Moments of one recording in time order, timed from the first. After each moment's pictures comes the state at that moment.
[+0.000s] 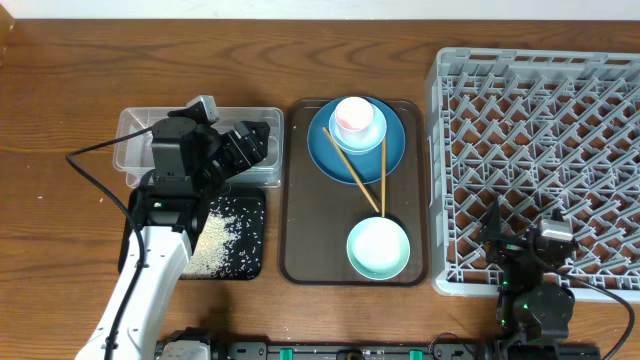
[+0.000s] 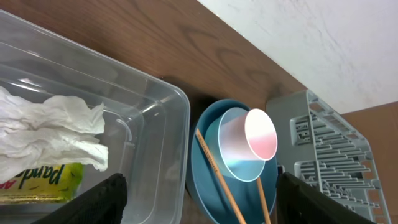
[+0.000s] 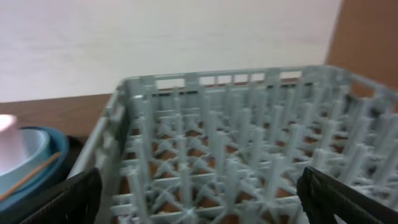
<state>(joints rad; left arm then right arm) -0.04 1.25 0.77 -0.10 0.40 -0.64 0.00 0.01 0.01 -0.06 0.15 0.08</state>
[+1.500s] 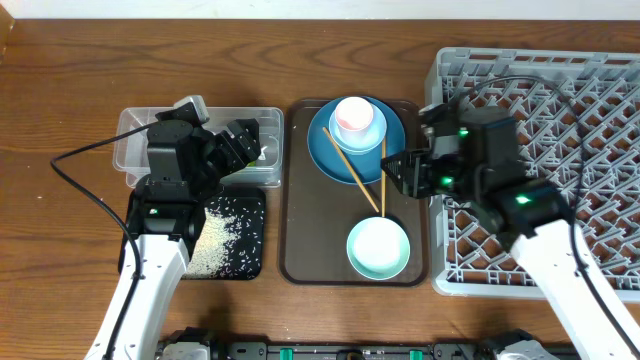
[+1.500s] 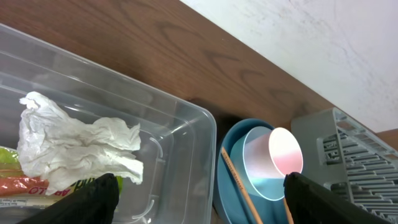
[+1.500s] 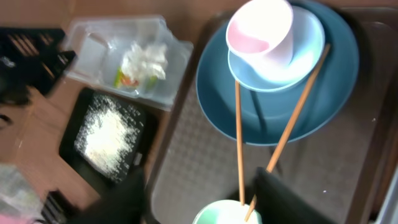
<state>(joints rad) -0.04 1.19 0.77 -0.13 0.26 -0.59 0.36 1.26 1.03 -0.57 -0.42 0.36</state>
